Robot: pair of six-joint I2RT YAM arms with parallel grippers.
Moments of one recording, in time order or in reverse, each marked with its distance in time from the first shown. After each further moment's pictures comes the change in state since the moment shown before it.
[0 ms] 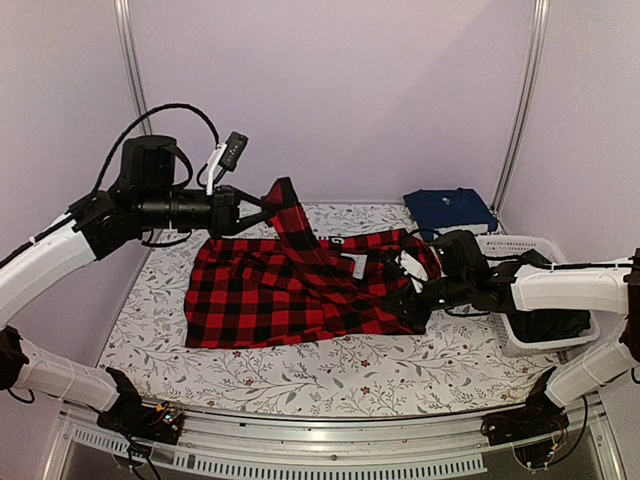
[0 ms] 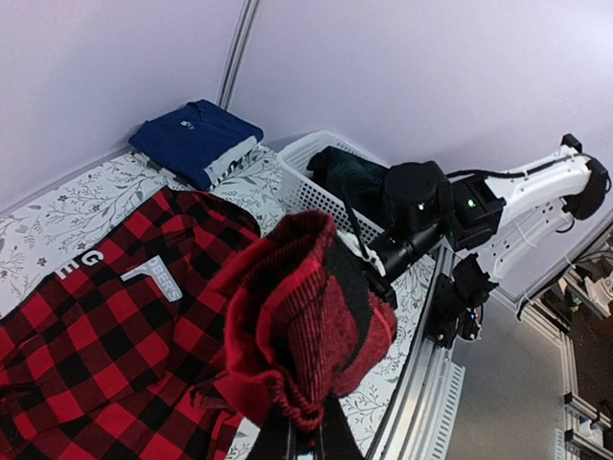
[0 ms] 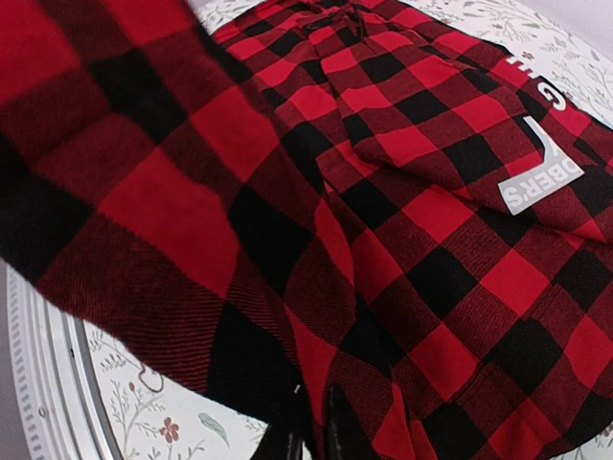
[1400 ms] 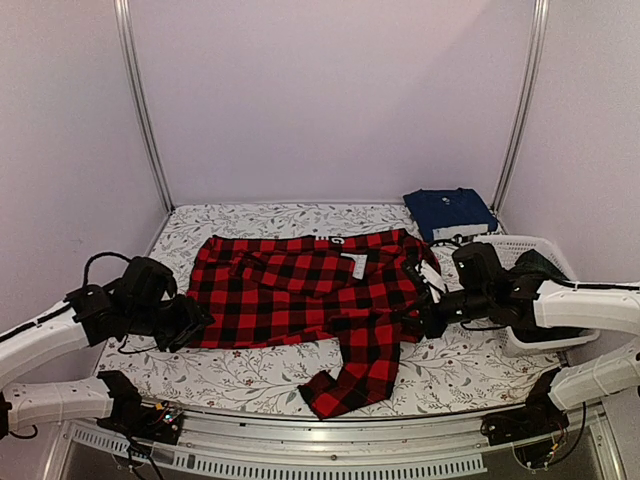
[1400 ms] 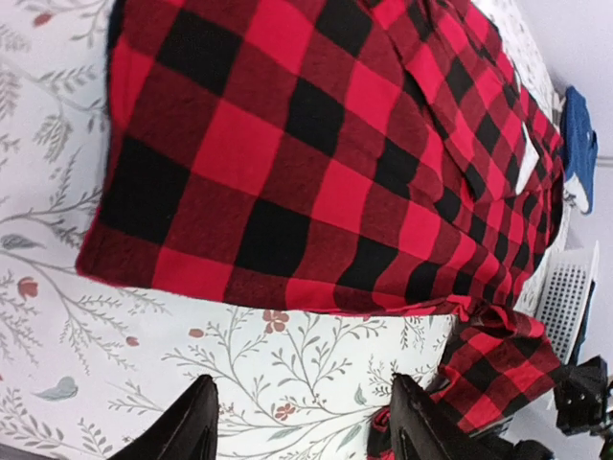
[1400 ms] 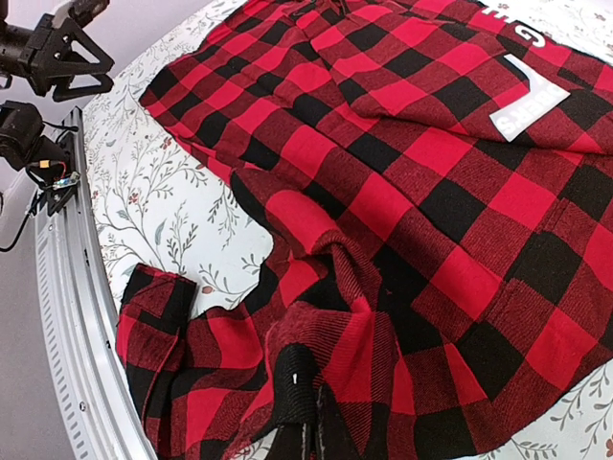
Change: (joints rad) left arm 0.056 -0.394 -0.701 -0.293 -0.487 -0.909; right arm -0.010 -0.173 -0.128 -0.035 0.001 0.152
